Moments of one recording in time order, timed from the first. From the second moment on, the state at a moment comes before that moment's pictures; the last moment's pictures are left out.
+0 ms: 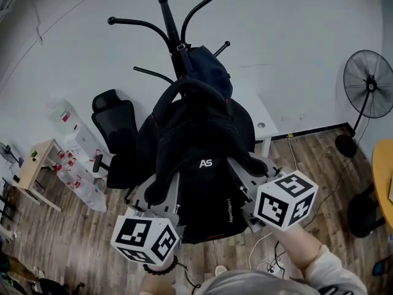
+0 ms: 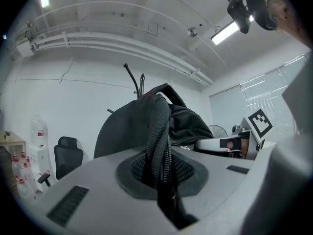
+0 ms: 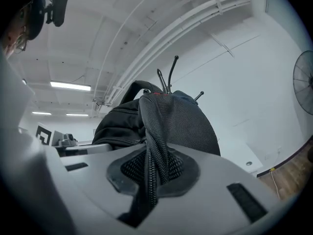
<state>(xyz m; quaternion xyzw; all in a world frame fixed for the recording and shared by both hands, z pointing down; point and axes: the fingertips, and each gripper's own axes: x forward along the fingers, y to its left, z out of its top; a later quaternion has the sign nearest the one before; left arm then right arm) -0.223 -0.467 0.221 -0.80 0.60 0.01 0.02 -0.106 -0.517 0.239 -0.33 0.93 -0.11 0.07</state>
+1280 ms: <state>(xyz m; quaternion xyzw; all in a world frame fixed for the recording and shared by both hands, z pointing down) -0.254 -0.608 0.291 -0.82 0.58 0.01 -0.04 -0.135 -0.641 0.300 -0.39 0.91 -0.15 0.05</state>
